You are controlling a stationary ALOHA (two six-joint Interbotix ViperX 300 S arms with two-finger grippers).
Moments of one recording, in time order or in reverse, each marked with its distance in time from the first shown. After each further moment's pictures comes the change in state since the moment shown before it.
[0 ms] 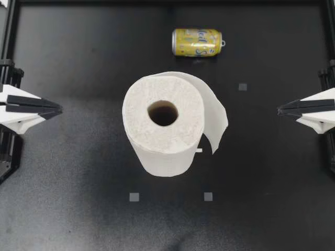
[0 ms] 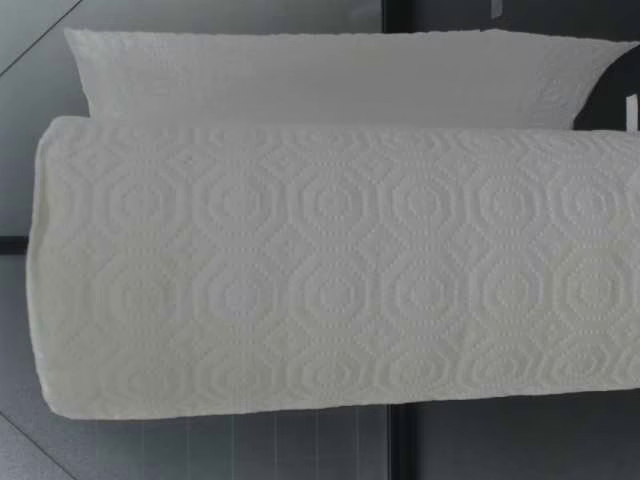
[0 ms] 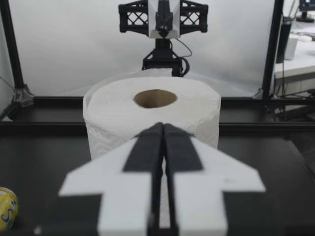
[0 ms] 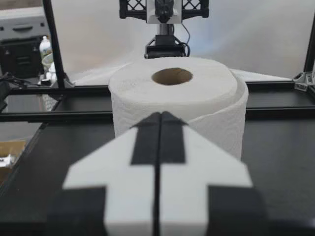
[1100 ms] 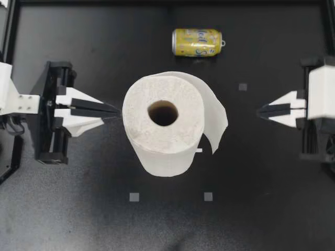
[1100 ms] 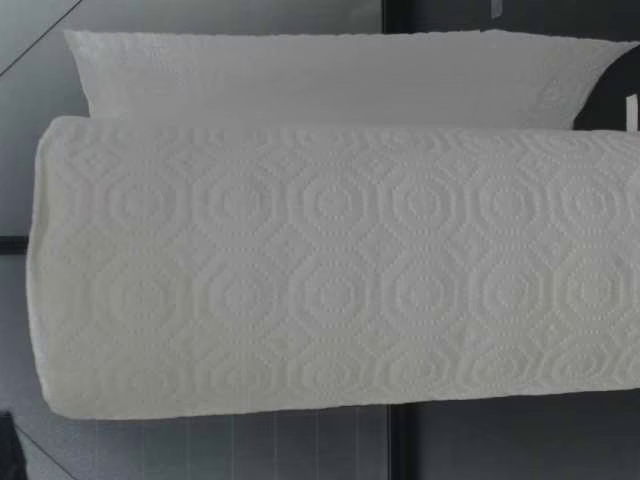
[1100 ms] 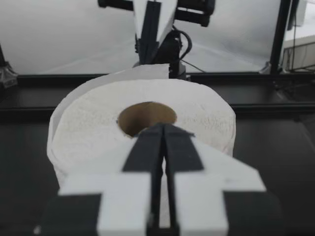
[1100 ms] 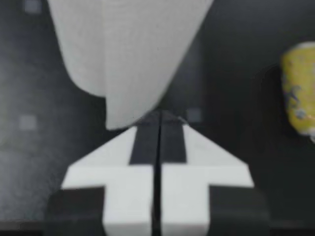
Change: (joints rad) left arm -0.012 0.402 -0.232 -0.002 -0.046 0.014; right arm 0.230 0.293 -0.445 -0.568 1.112 0.472
